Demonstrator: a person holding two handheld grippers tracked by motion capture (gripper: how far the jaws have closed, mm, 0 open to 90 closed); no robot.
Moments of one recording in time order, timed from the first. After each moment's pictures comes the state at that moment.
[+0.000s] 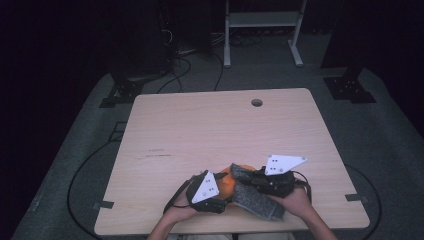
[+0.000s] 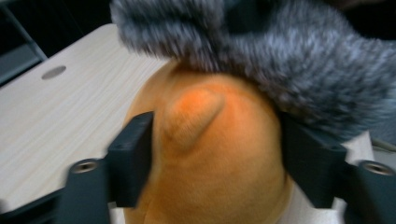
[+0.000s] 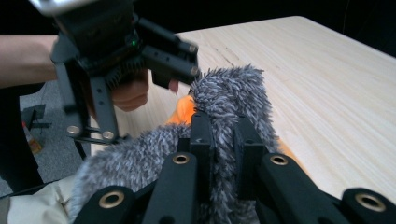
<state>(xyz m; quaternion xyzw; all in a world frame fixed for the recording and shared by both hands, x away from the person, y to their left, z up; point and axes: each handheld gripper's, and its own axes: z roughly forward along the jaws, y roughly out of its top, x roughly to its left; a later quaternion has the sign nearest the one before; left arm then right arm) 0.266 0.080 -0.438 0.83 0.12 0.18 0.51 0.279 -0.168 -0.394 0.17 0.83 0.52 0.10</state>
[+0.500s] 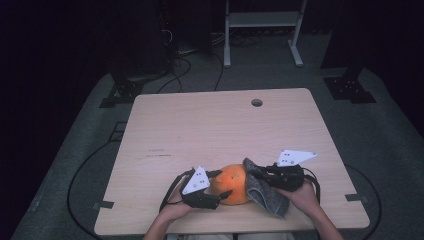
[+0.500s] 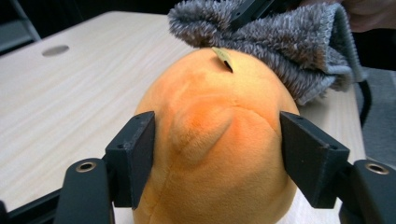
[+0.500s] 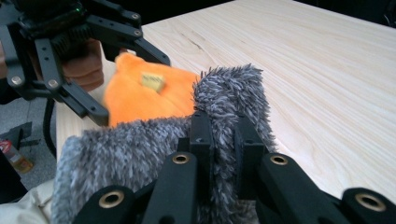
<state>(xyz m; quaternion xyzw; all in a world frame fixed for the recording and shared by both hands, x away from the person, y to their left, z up) 0.277 0.100 -0.441 0.82 0.16 0.14 0.53 0.300 -0.203 -0.417 0.24 0.82 0.52 0.09</state>
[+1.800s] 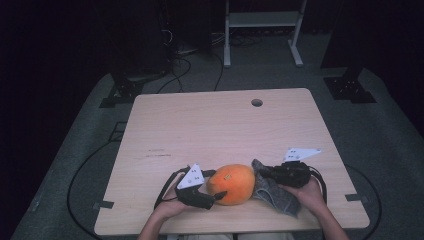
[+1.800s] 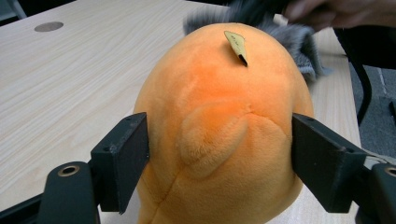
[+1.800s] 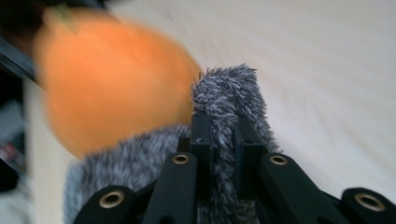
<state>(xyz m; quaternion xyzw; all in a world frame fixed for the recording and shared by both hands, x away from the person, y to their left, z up) 0.284 0.112 -0.443 0.83 0.17 0.12 0.51 0.318 -0.230 -0.439 0.30 0.82 0.49 0.06</state>
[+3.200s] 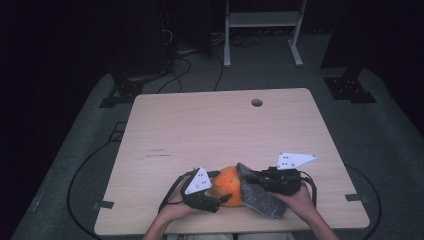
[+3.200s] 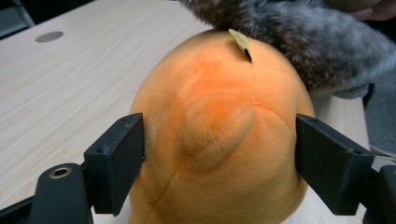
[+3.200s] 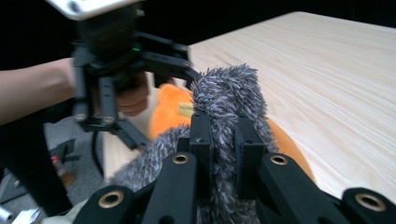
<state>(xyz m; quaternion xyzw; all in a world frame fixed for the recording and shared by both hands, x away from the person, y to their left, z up) 0.276 0.095 -0.445 0.84 0.16 0.15 0.51 0.291 -0.193 -0.415 0.22 0.79 0.57 0.04</state>
